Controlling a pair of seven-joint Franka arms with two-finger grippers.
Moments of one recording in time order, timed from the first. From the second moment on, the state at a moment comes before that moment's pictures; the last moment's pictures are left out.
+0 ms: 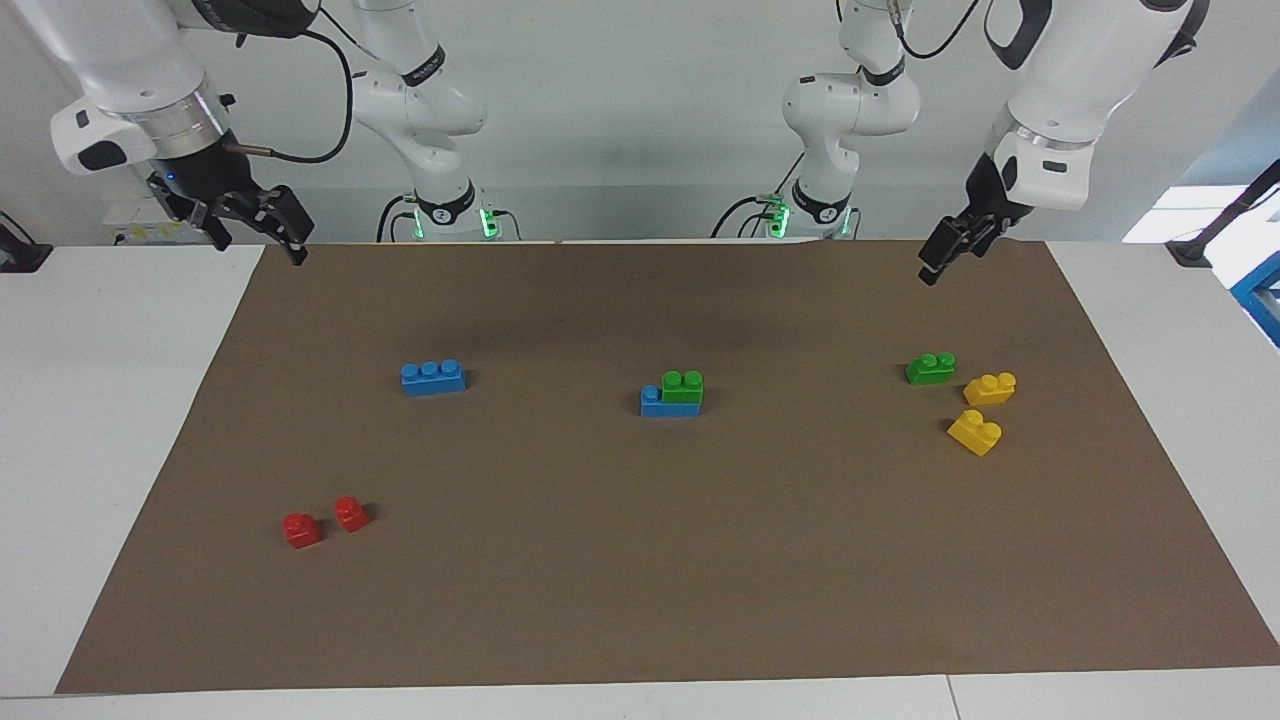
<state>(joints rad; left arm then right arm) -0.17 -0.07 -0.02 -1.68 -0.03 1.60 -0.79 -0.14 0.00 0.07 -1.49 -0.04 1.45 0.16</state>
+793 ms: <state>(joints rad) -0.50 -0.13 -0.02 -1.88 -0.03 1.86 -1.88 -0.14 0.00 0.07 -1.49 -0.04 1.45 0.16</state>
